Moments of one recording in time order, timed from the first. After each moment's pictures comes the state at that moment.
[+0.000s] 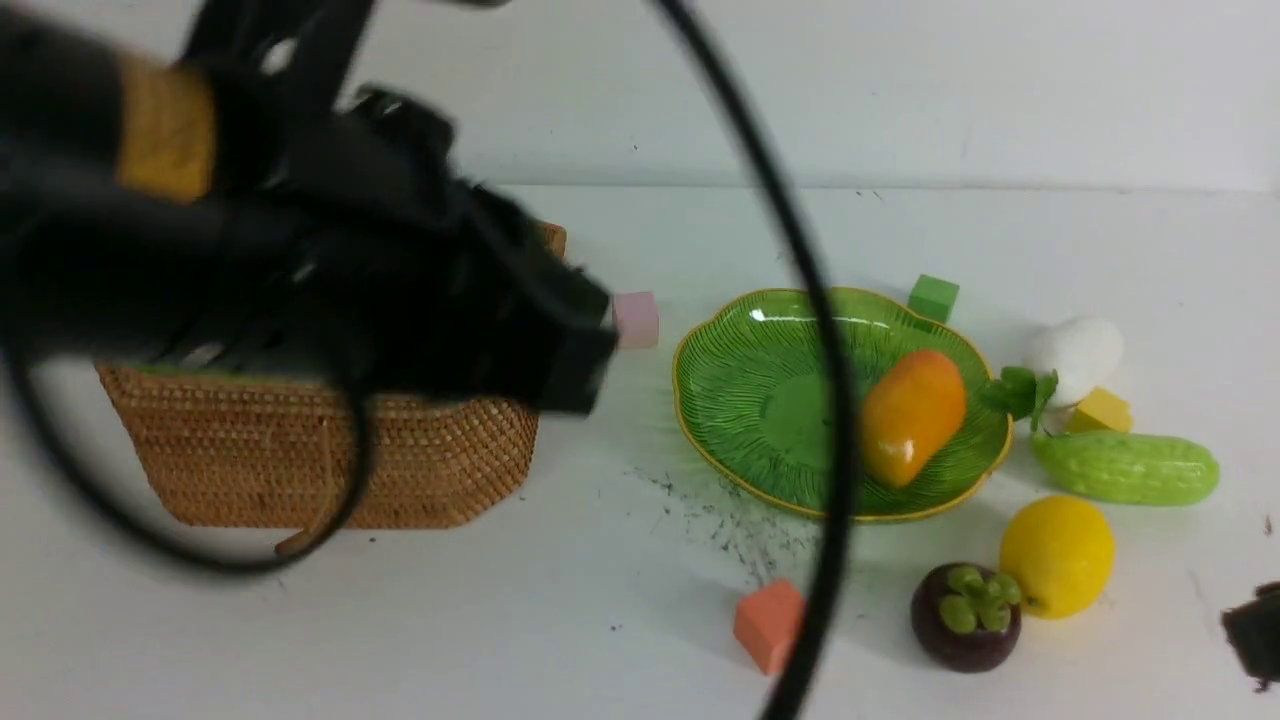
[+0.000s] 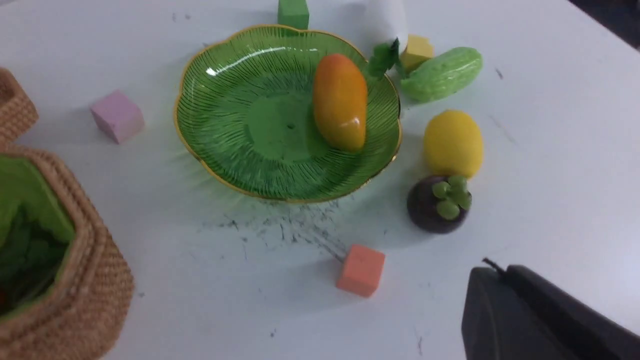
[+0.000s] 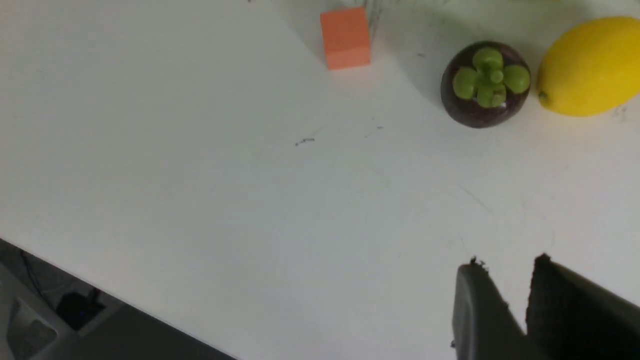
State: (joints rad) right arm 0.56 0.93 -1.06 0.07 1.22 0.11; left arm -0.73 1.01 -1.11 -0.11 0.68 -0.10
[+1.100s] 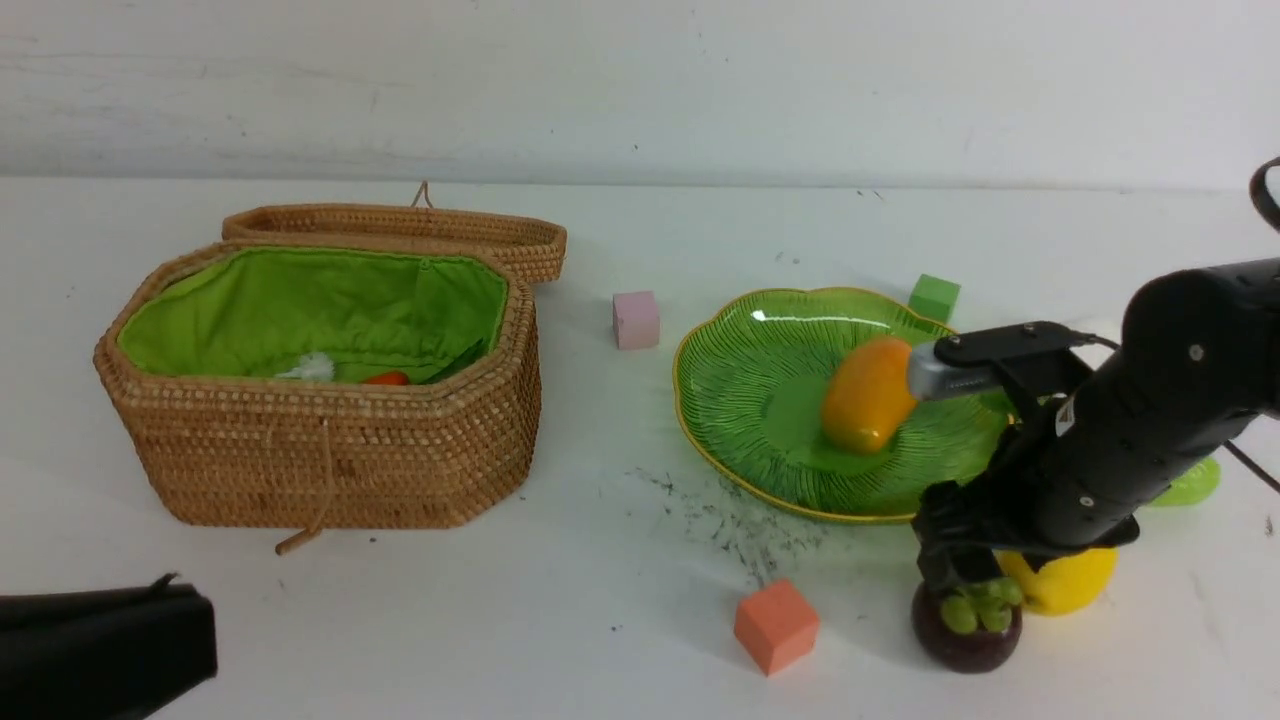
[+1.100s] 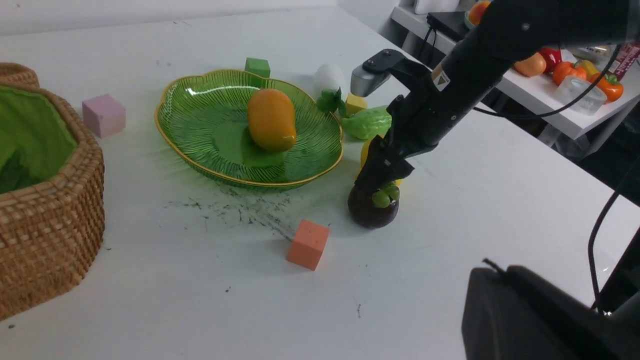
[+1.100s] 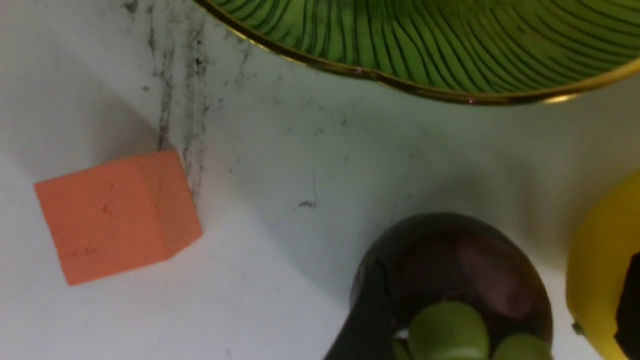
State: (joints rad) right arm 0.30 1.67 -1.06 0.13 0.69 -0.07; left arm -0.73 0.43 -0.70 -0.19 0.60 -0.14
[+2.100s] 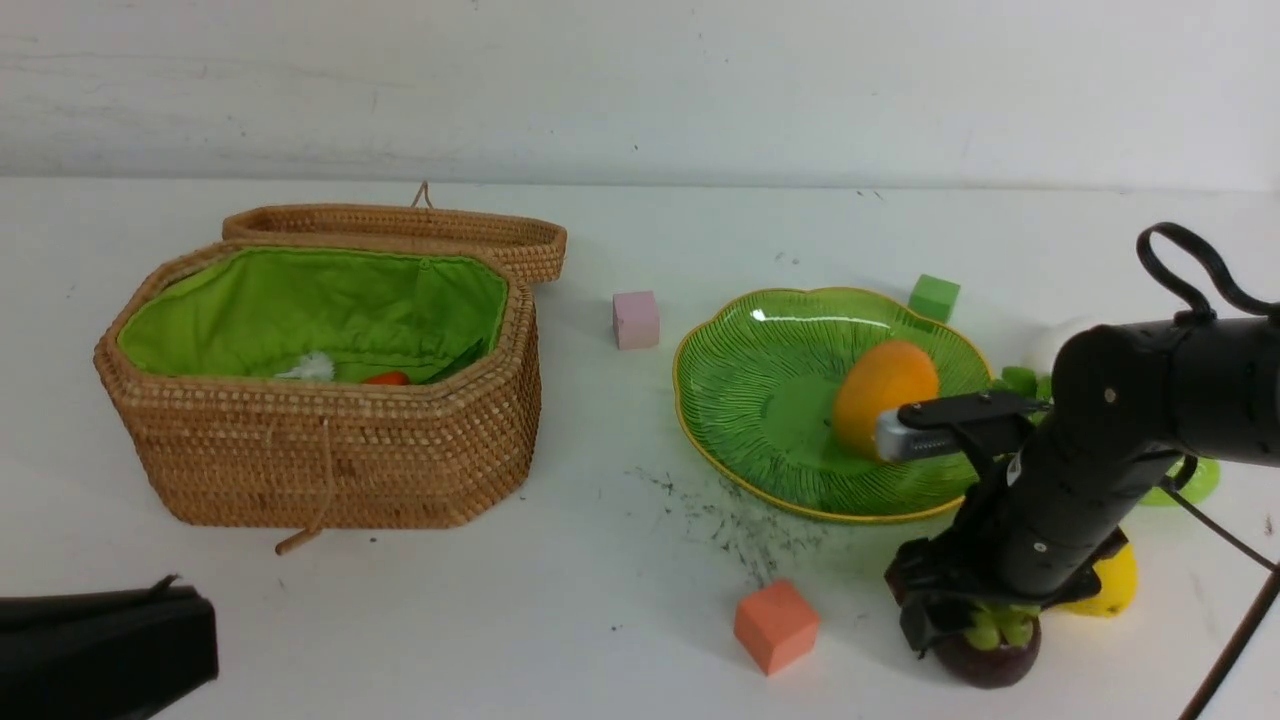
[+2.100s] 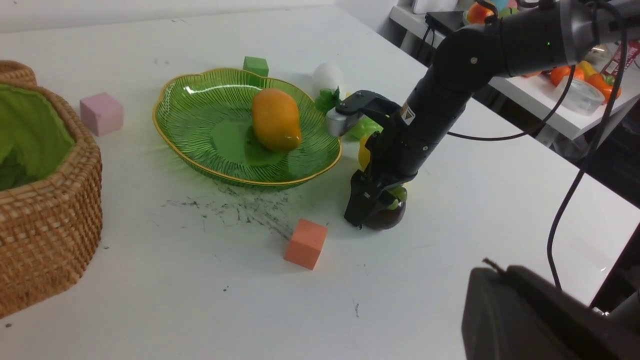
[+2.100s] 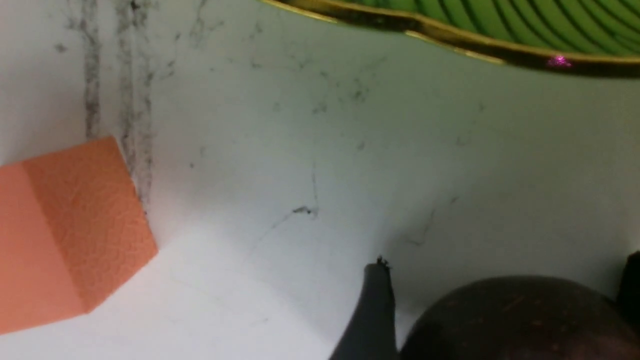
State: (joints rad) right arm 0.30 1.81 -1.06 0.16 0.70 -0.08; left arm -0.73 0.43 -0.70 -0.19 0.60 -0.14
